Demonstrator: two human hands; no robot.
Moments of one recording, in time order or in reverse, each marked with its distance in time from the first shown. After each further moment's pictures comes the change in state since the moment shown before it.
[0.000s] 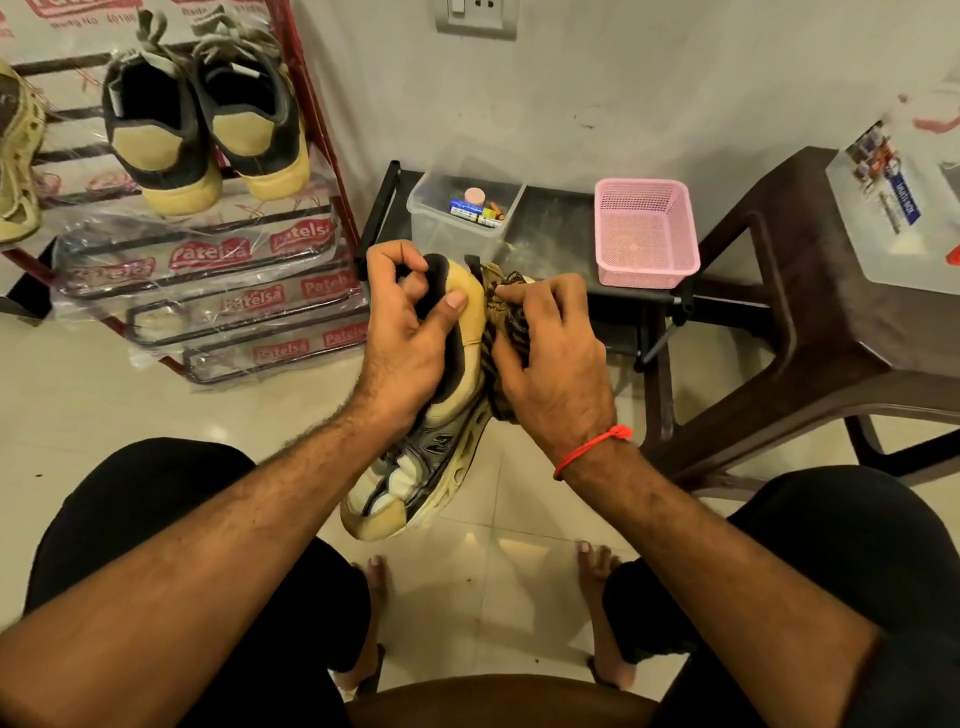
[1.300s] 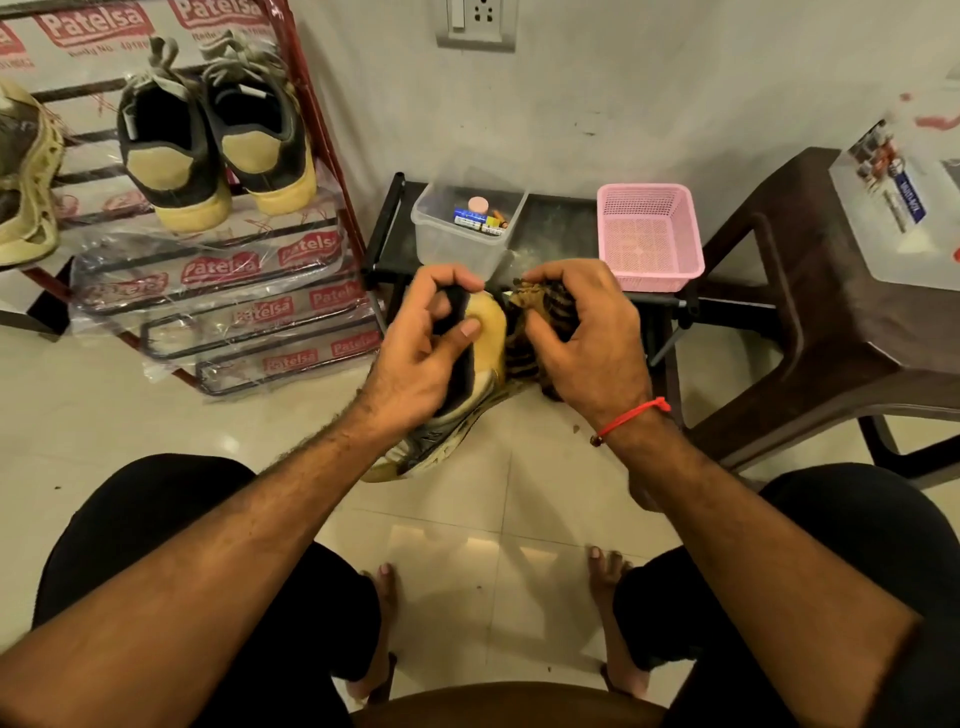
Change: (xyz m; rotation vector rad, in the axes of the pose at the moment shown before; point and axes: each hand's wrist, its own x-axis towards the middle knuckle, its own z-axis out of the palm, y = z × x) left_hand -0.001 0.001 -0.010 0.170 -0.230 0.004; right_hand 0.024 0.026 -0.015 0.159 0.056 -0.044
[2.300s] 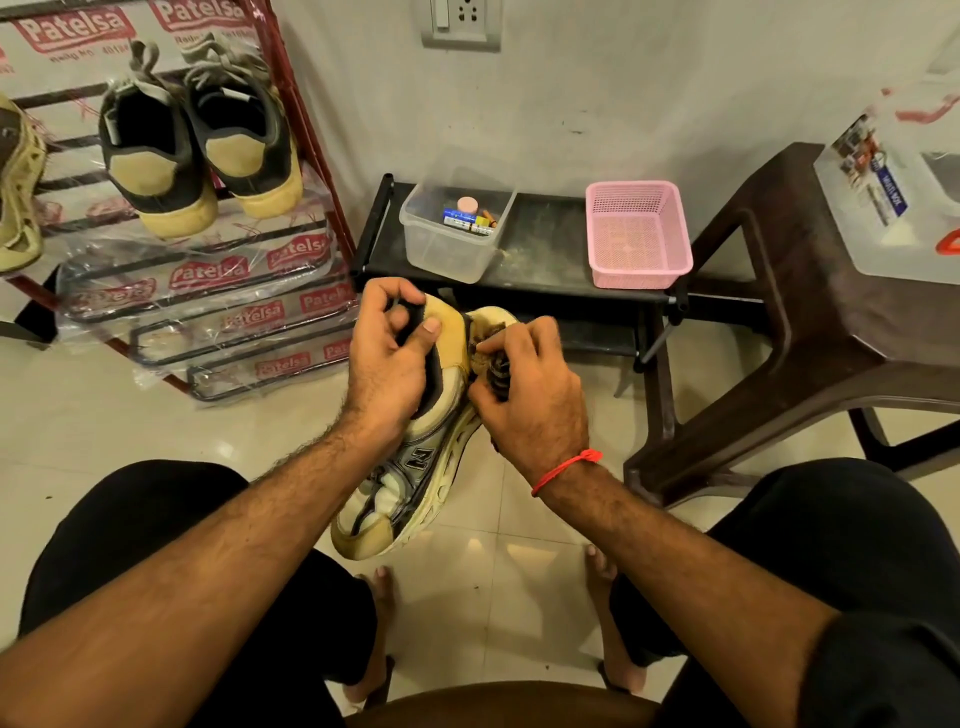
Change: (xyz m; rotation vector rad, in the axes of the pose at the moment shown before) left_hand -0.002 -0.009 0.006 -0.070 0.366 -0.197; right_hand -0.052 -0.005 0.040 -0.242 -0.071 0.085
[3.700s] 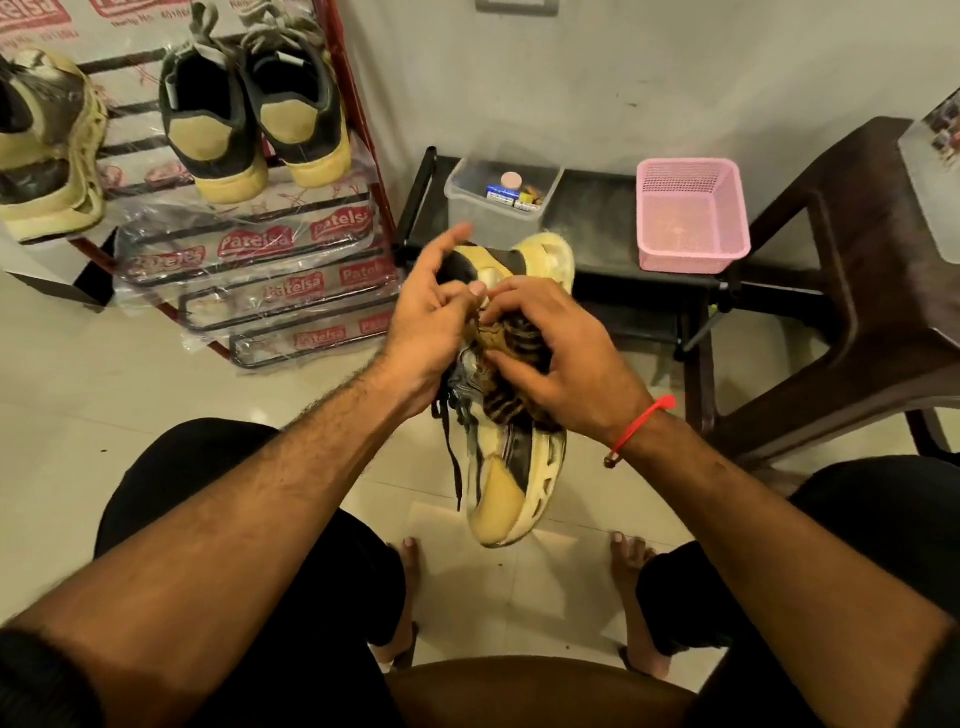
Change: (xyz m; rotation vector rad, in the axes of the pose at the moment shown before) left_hand 0.010 0.013 -0.013 -0.132 -0.197 -0.231; right_hand 0.035 -0.006 -0.023 0.342 -0.332 -0.325
